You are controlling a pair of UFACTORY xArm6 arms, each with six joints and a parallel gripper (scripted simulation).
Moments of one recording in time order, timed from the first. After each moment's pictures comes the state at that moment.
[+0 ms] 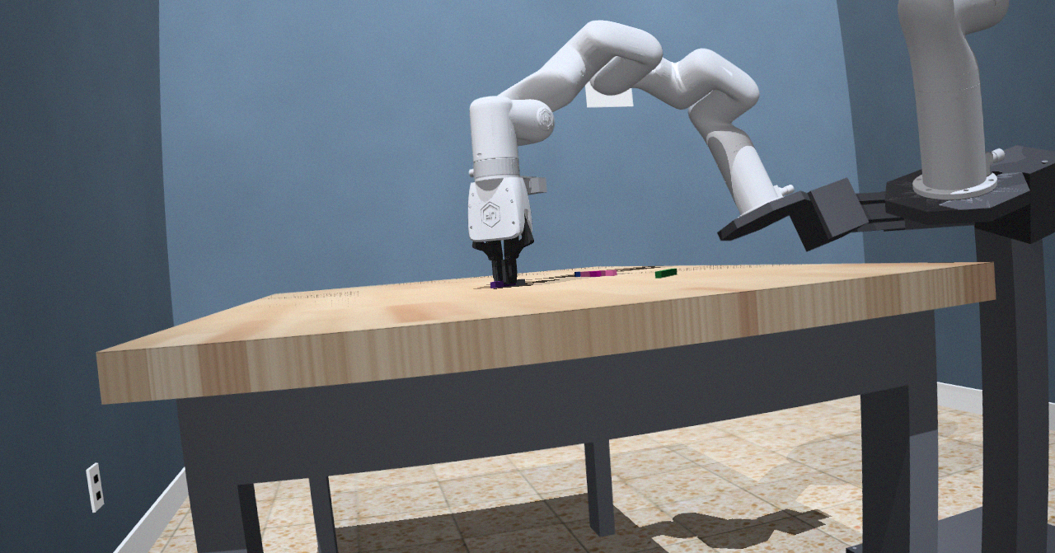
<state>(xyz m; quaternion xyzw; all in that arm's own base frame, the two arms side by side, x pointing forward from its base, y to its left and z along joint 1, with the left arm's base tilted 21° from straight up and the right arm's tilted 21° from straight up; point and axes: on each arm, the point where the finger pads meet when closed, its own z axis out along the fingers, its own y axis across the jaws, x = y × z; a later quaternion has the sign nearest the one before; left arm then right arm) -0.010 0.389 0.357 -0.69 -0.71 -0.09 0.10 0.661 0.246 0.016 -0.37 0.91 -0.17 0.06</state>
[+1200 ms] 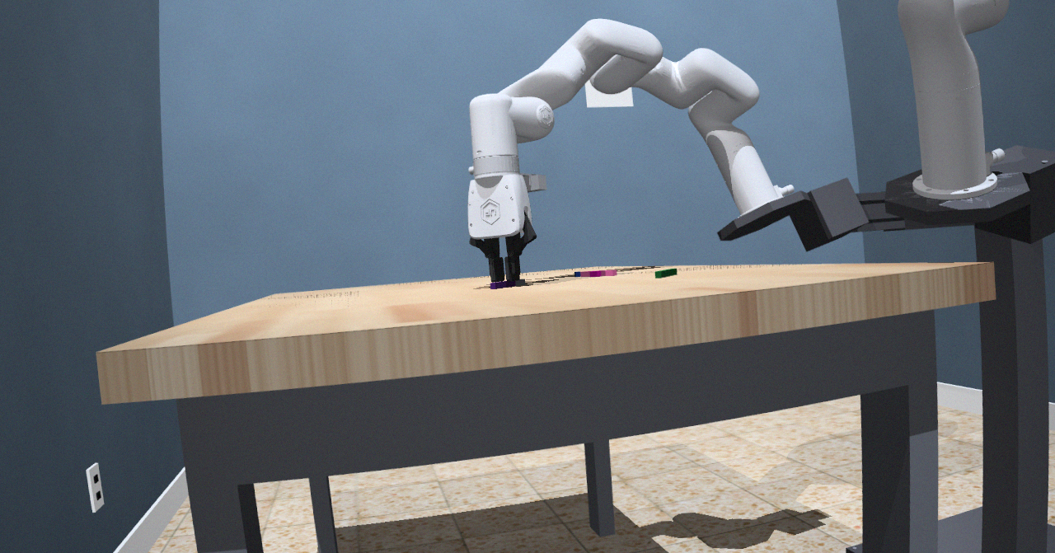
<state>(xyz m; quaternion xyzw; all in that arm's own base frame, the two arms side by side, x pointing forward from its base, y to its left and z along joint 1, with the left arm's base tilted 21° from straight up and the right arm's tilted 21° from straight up) -0.010 0.389 0.357 -0.69 -0.71 -0.09 0.10 0.660 0.247 0.020 -0.37 0.91 -0.17 0.06</state>
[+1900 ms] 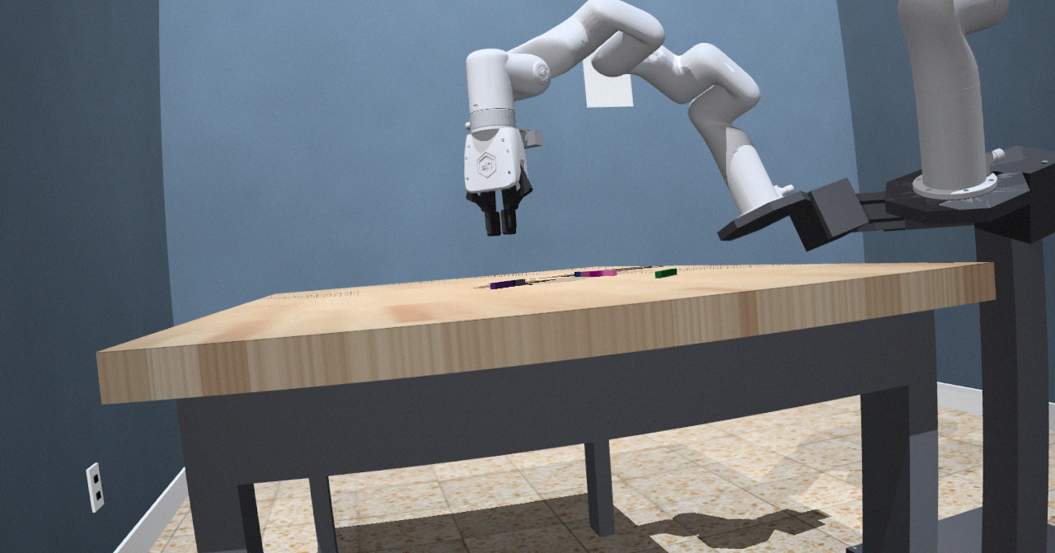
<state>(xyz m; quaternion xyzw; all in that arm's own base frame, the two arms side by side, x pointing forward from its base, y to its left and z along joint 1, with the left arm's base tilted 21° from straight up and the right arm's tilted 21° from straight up) -0.010 0.389 0.357 -0.69 -0.71 -0.09 0.10 0.642 0.268 0.091 -0.37 0.91 -0.17 0.06</state>
